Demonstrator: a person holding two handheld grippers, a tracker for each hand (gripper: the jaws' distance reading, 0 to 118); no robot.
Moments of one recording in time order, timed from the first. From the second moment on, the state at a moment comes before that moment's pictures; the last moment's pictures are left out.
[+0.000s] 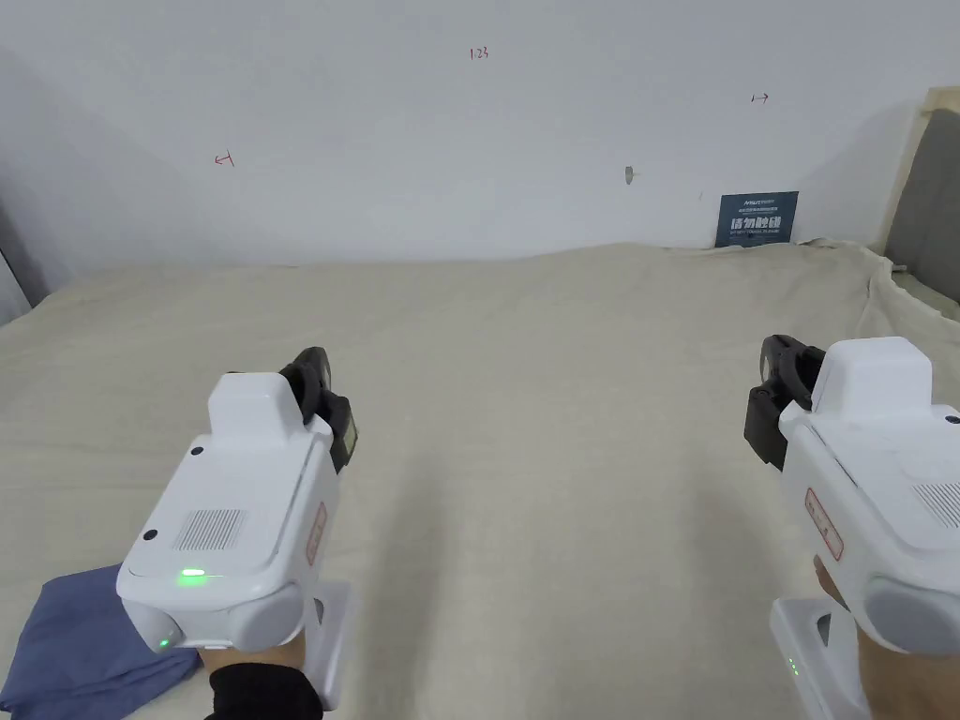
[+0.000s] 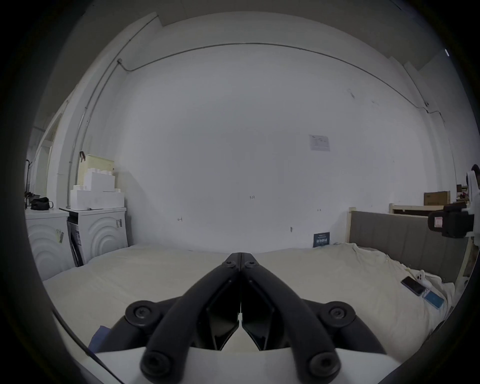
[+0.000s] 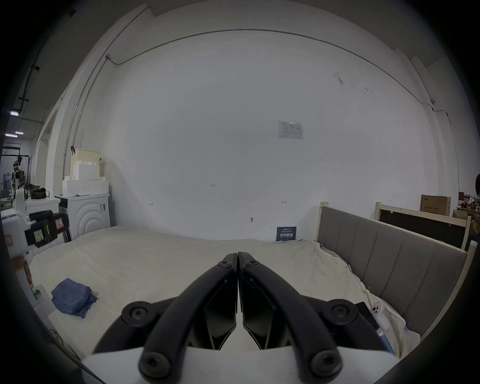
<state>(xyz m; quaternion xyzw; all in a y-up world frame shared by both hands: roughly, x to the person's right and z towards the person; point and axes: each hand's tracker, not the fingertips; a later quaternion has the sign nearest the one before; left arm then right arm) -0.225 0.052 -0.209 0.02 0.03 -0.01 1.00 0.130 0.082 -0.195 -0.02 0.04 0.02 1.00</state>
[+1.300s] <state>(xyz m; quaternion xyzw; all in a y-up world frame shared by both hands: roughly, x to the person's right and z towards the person) -0.214 0.051 -0.207 0.01 0.03 -0.01 1.00 0.130 0.080 -0.189 -0.02 0.03 0.03 1.00</state>
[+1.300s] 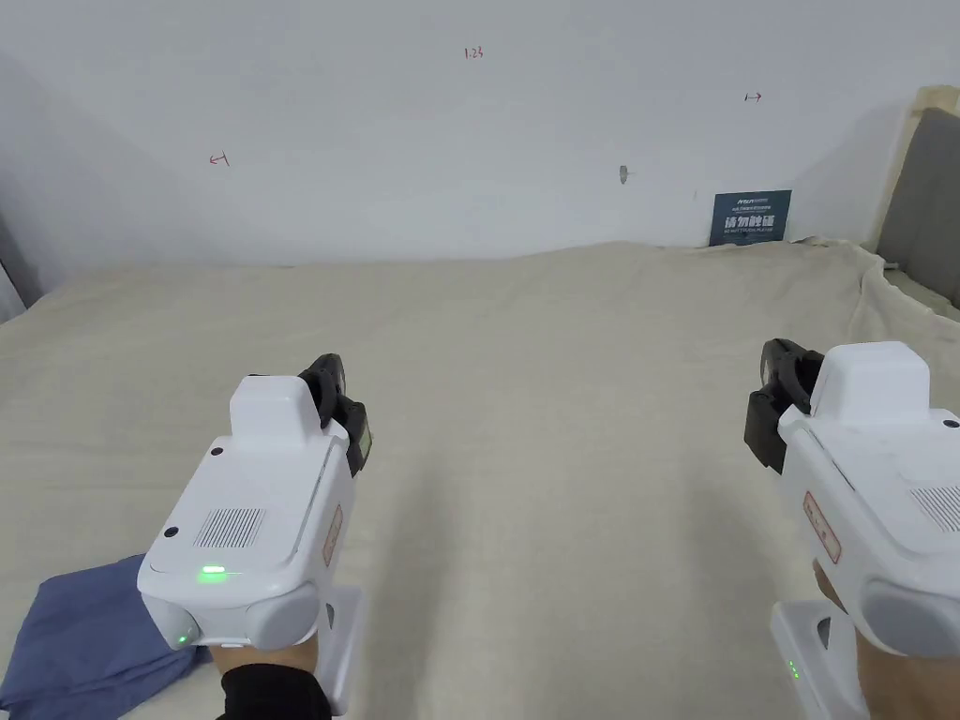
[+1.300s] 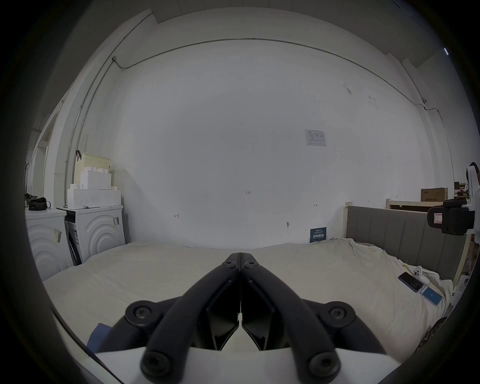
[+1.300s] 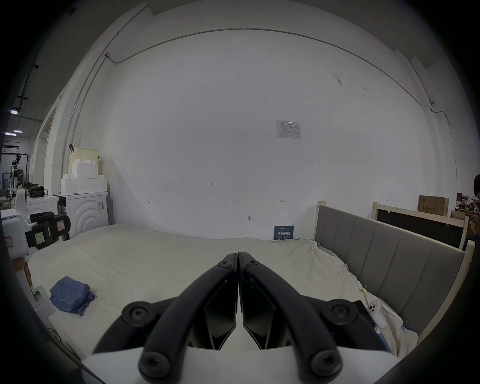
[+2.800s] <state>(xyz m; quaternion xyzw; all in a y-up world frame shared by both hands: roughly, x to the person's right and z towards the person) -0.211 0.050 -0.206 0.01 0.02 -0.02 1.00 0.133 0.079 -0.182 -0.02 0.03 0.03 1.00</state>
